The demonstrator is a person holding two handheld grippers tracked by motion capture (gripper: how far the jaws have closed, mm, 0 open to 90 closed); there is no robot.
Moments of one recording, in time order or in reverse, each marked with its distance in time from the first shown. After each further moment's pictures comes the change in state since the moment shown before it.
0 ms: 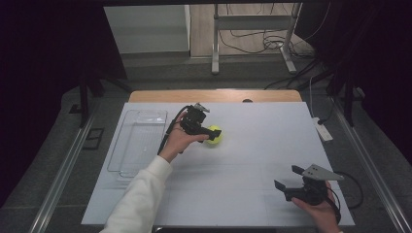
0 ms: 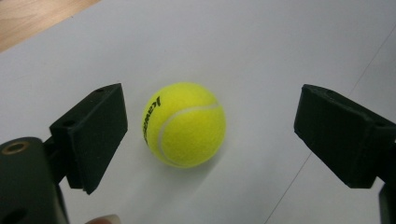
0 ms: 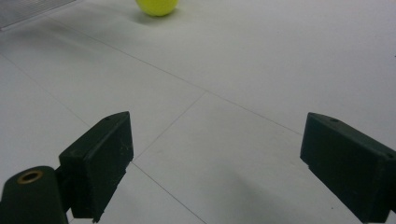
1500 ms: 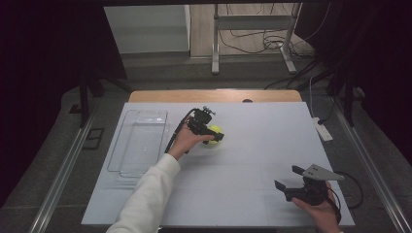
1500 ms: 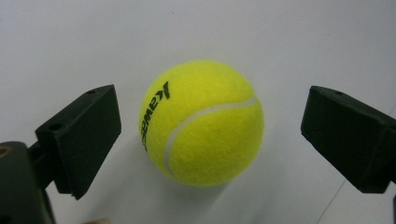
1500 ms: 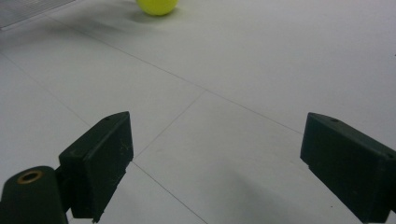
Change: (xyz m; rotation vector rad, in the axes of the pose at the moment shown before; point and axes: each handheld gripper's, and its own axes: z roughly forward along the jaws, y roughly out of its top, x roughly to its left) left arm 0.014 -0.003 0.049 0.129 0.006 -0.067; right arm -0.001 -0.001 0.000 0.001 0.001 0.002
